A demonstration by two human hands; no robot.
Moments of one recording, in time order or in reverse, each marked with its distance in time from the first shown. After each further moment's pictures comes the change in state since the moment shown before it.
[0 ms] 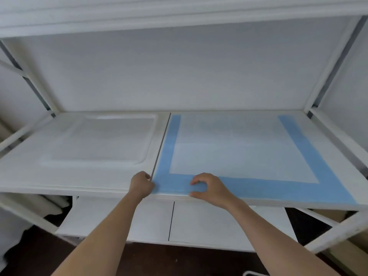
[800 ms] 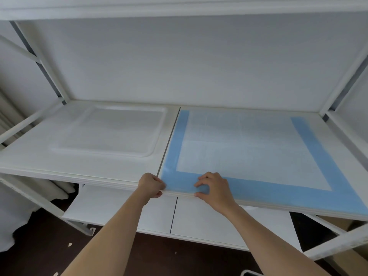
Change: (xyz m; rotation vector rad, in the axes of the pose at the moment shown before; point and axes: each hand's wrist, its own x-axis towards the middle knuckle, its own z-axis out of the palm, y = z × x) left_hand -0.014 -0.014 0.007 -0.371 -0.140 -0.155; right_hand -0.003 -0.001 0.026 -0.299 0.117 -0.040
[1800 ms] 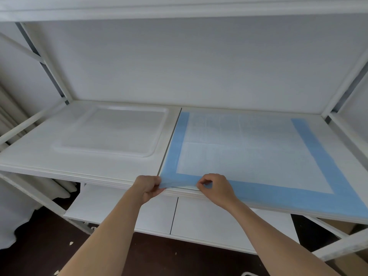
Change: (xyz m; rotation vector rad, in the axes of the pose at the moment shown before) left_hand -0.005 0.007 -0.005 -0.619 -0.086 -0.236; right_hand 0.006 -0.008 -0.017 0.179 -0.038 0.137
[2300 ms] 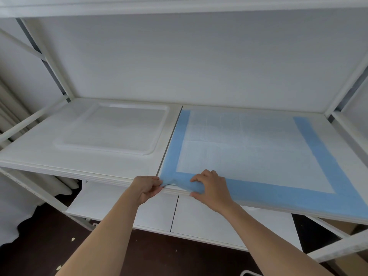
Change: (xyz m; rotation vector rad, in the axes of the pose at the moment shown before) left_hand -0.007 -0.004 -0.005 -0.023 0.013 -0.015; right_hand -0.002 0.000 0.011 -0.282 -0.055 -0.153
